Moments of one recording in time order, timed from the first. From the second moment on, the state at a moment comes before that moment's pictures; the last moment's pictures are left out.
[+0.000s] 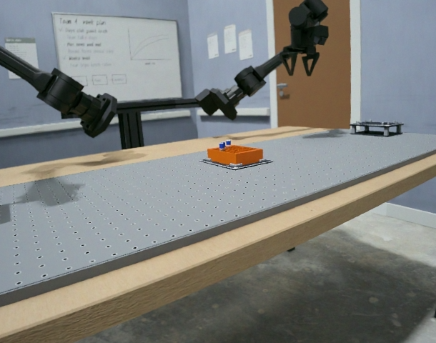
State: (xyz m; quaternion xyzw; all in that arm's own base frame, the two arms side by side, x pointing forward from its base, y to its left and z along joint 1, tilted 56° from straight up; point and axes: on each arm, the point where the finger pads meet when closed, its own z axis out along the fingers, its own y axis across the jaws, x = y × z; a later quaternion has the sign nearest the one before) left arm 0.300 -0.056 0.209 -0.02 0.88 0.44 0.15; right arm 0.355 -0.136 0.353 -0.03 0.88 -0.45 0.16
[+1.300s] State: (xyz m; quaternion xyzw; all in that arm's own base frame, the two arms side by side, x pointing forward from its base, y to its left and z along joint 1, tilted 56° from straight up) left arm 0.300 -0.056 0.209 -0.02 0.88 0.44 0.15; right arm 0.357 -0.144 0.348 -0.03 0.88 -0.45 0.16
